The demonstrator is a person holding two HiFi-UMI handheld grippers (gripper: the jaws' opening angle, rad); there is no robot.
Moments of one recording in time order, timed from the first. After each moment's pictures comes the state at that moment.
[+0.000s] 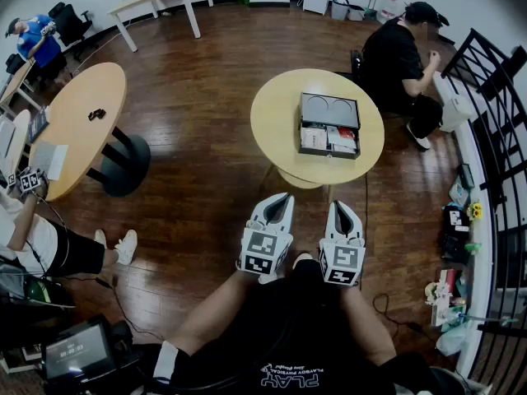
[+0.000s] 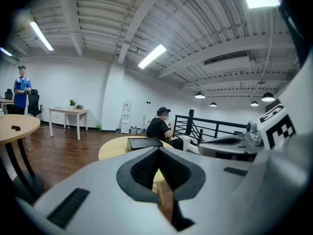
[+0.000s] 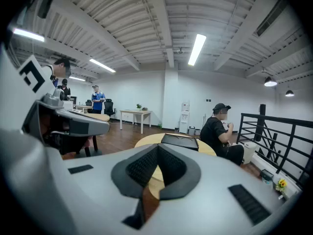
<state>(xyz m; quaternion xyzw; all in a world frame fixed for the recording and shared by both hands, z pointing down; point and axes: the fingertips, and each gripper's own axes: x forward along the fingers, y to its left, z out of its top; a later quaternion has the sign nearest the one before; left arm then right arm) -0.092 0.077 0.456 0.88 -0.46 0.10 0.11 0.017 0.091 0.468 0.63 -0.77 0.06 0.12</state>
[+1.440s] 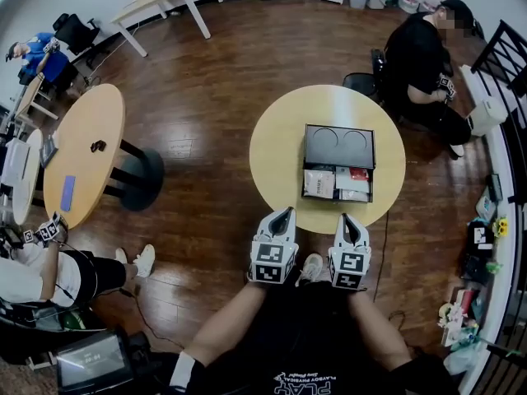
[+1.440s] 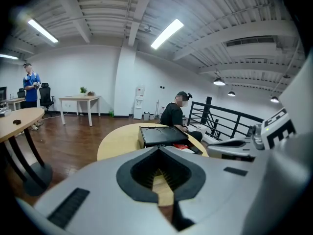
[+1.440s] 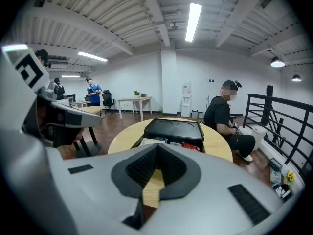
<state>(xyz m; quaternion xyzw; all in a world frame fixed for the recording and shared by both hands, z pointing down) -0.037 -0.099 0.522 0.83 -0.51 0.16 0.19 0.098 -0.084 0.547 0.61 -0.76 0.15 0.18</state>
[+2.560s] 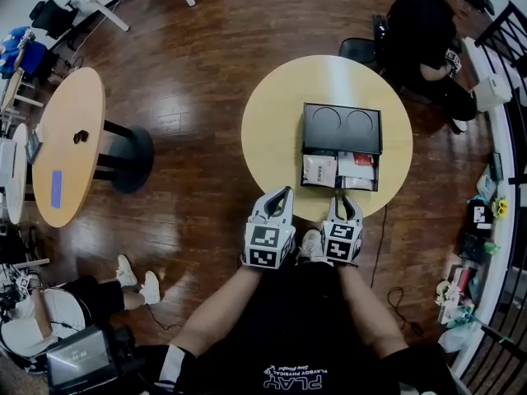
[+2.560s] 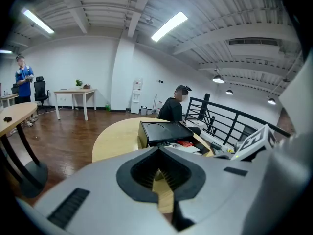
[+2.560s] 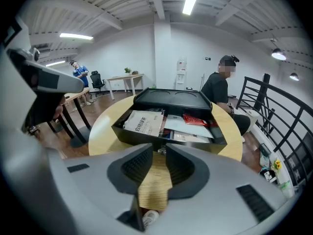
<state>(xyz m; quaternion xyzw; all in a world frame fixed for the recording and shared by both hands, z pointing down) -0.040 -0.149 0.555 0.83 -0.48 0.19 0.22 0.093 -0.127 0.650 0.61 -0.70 0.25 0.28</state>
